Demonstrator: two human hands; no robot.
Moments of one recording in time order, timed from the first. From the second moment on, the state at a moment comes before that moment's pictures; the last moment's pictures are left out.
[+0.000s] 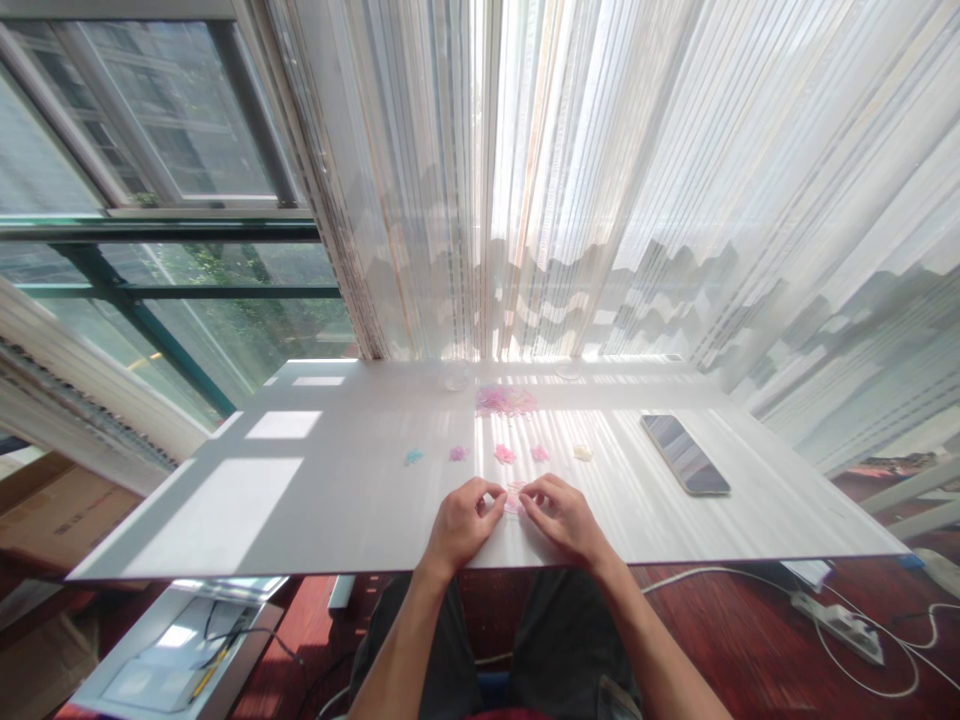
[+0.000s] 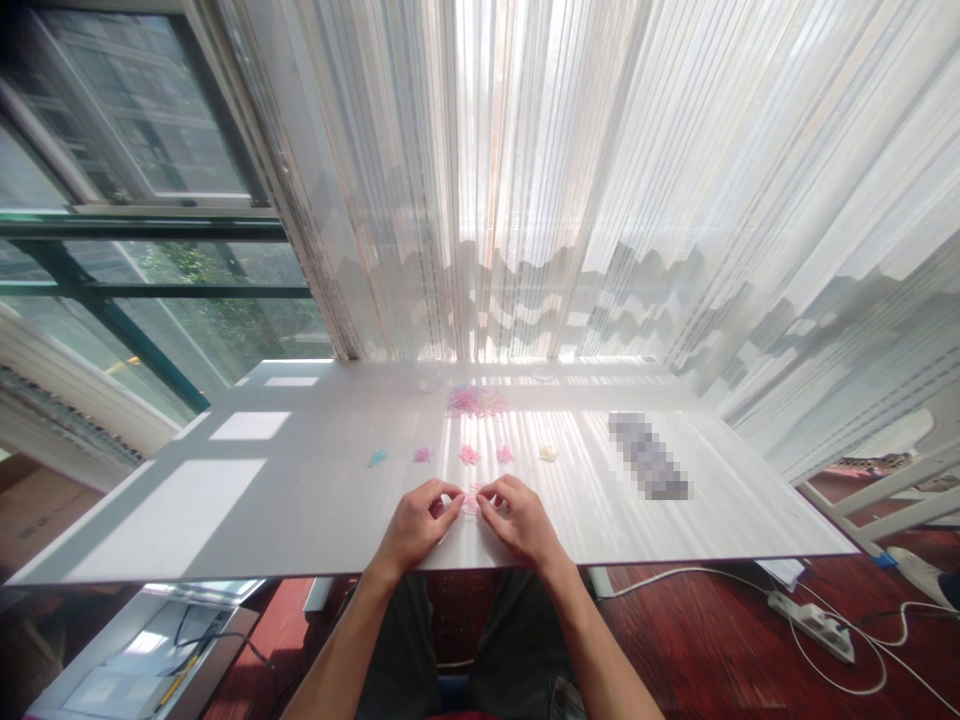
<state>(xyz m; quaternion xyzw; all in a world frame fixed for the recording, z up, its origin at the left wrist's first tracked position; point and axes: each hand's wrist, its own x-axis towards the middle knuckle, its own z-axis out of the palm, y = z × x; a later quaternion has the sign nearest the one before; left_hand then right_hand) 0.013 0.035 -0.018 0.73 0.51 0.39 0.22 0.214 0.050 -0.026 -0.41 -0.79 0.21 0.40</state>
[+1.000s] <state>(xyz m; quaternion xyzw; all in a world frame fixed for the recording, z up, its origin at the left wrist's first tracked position) 0.014 0.035 -0.018 0.73 0.51 0.40 0.22 0.228 0.097 -0.030 -0.63 -0.65 0.09 0.42</state>
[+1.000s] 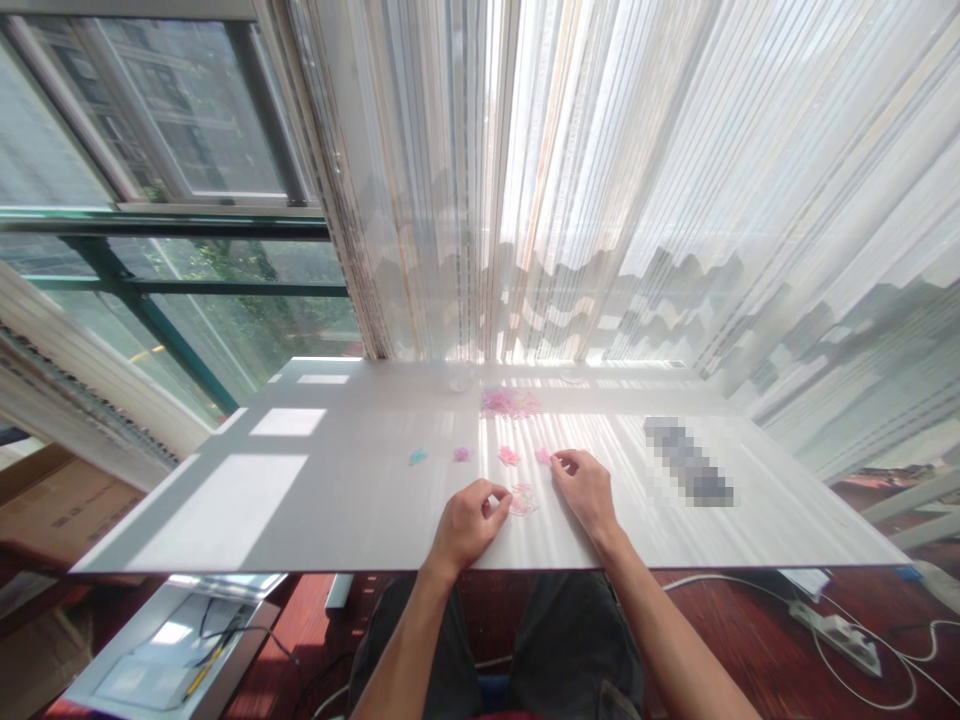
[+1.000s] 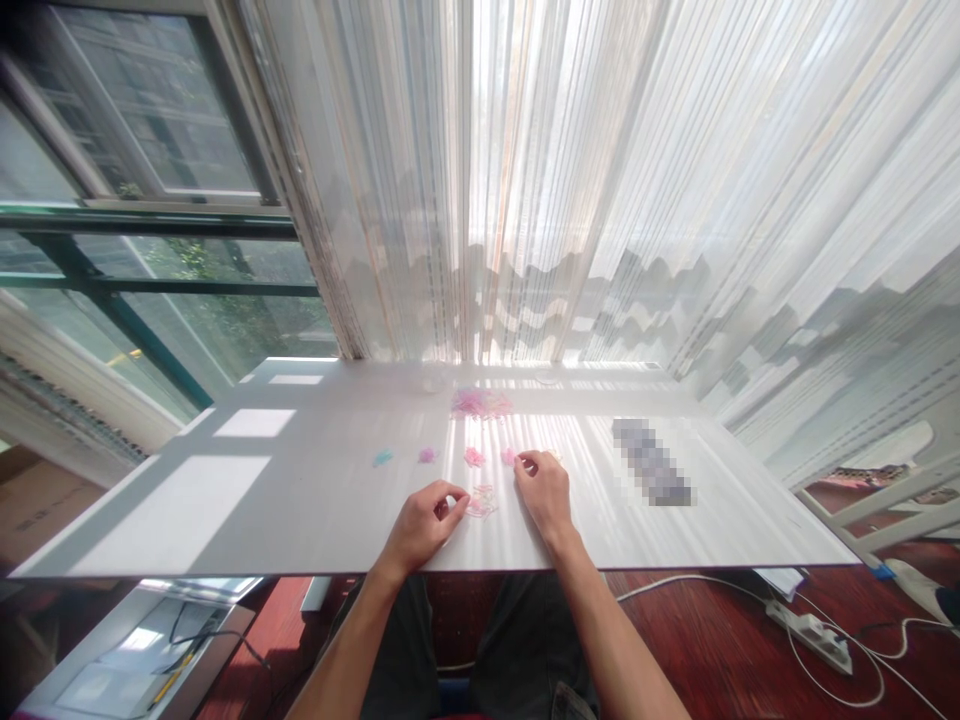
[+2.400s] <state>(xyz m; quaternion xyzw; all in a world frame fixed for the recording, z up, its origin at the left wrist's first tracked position) 0.014 0.035 -0.020 0.73 0.51 0.40 0.23 0.228 0.096 -0.036 -0.58 -0.71 0.08 0.40</state>
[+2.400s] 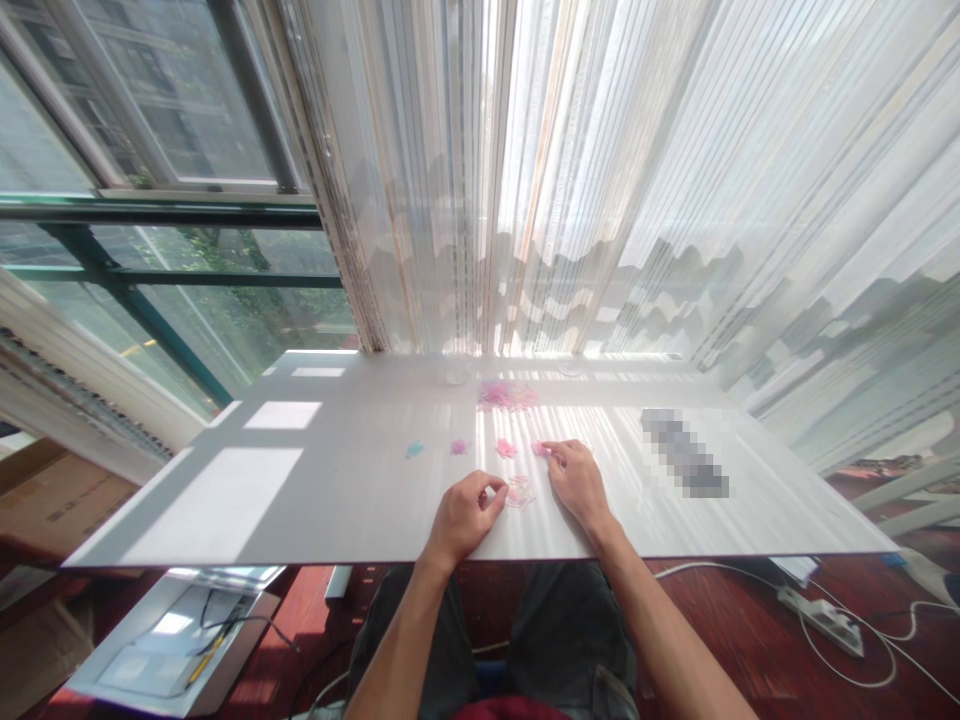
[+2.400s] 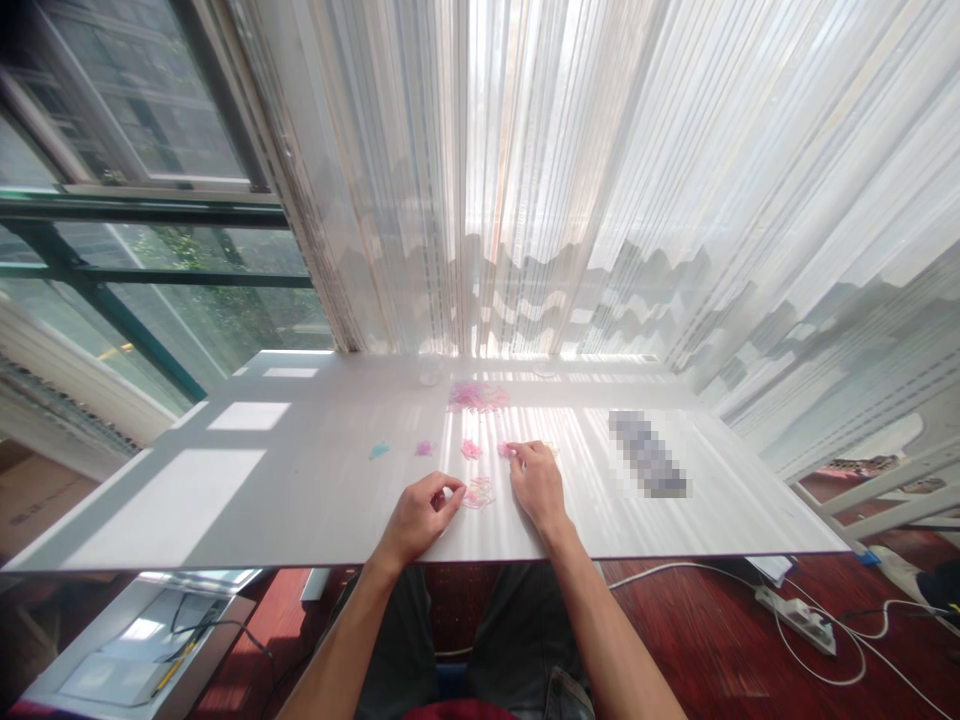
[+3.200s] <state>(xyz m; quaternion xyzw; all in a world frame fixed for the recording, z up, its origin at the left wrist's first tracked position) 0.018 0.035 -0.014 0.77 0.55 0.30 0.10 0.218 0.052 -0.024 -0.40 -0.81 0.20 0.37</state>
